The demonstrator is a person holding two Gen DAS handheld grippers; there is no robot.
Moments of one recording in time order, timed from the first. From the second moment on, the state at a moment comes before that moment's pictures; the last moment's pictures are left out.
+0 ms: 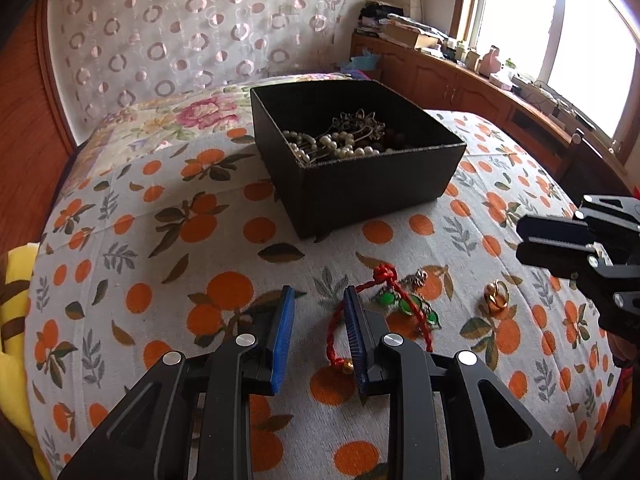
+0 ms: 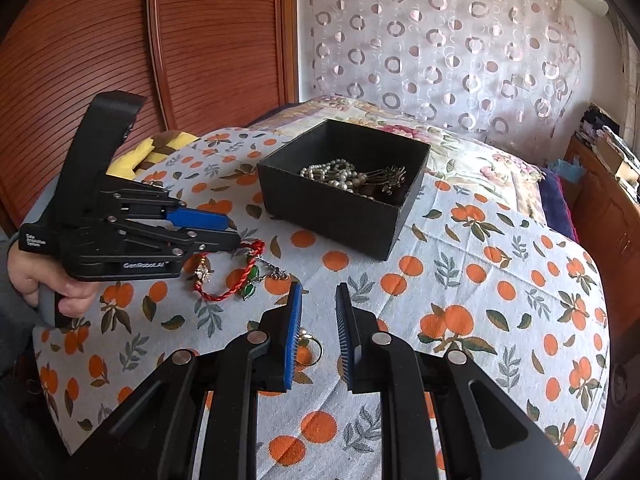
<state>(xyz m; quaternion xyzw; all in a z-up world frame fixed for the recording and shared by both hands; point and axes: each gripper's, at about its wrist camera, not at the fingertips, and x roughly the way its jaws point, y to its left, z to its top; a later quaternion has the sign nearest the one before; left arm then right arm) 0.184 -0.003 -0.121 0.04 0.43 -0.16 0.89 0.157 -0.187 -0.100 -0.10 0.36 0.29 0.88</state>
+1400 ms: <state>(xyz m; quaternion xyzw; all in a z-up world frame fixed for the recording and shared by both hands) 0.192 -0.023 -0.122 0.10 0.42 -0.22 0.88 0.147 -0.182 -0.102 -0.10 0.36 0.30 0.88</state>
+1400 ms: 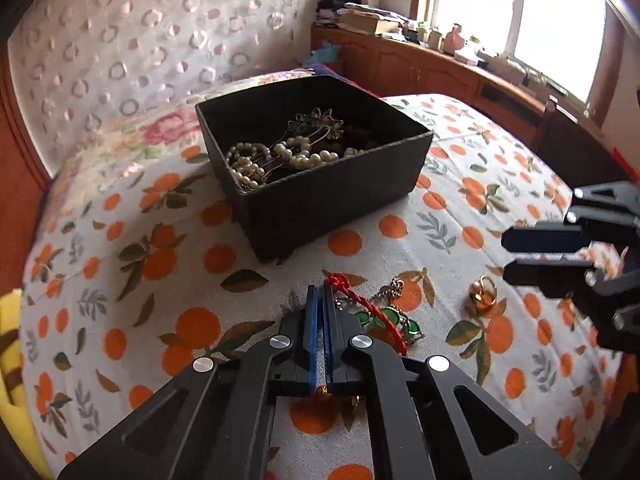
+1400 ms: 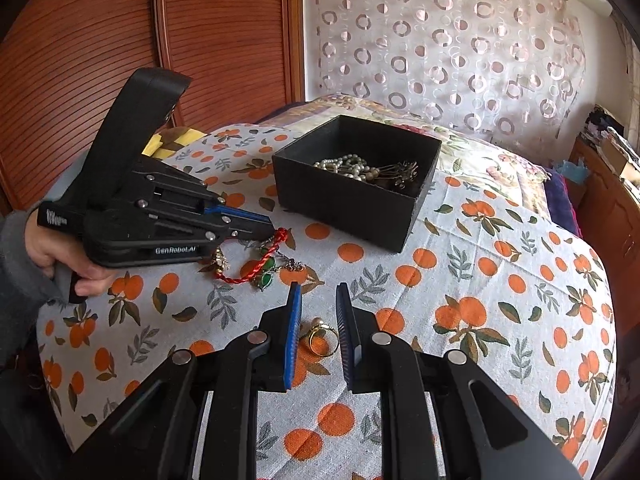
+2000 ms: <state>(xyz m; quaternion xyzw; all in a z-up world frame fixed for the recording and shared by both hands) 0.134 0.011 -0.052 0.02 0.34 -0.20 0.92 0.148 -0.158 -0.102 -0.10 0.36 0.32 0.87</state>
